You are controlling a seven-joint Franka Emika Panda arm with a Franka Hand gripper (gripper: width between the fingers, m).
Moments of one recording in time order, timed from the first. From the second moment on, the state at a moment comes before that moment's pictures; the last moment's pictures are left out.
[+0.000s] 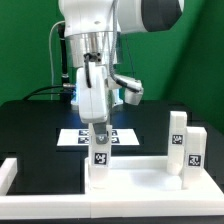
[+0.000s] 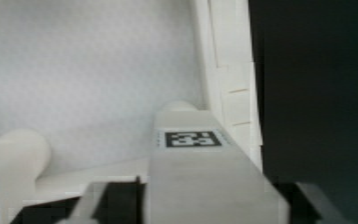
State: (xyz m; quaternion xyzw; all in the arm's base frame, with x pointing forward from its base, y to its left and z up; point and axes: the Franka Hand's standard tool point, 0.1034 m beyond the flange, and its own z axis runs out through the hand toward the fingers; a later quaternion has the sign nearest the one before) arm 0.633 -0.049 0.111 -0.65 0.75 -0.02 0.09
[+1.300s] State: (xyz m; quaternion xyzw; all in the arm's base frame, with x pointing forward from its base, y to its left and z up) arm 0.632 -0.047 0.107 -0.98 0.17 -0.05 0.01
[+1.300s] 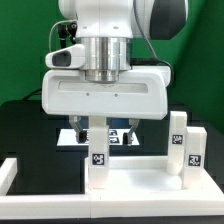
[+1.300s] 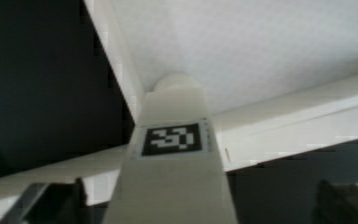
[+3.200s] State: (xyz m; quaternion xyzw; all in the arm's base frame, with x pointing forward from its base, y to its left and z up) arm 0.626 -0.058 0.108 -0.90 0.43 -0.04 0.10
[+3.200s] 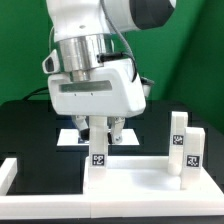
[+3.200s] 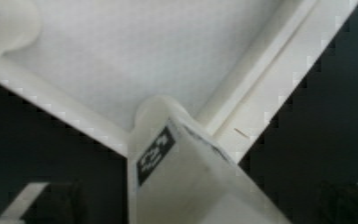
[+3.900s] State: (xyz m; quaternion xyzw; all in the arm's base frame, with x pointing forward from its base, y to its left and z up) arm 0.628 -0.049 0.106 -1.00 0.08 -0.03 0.05
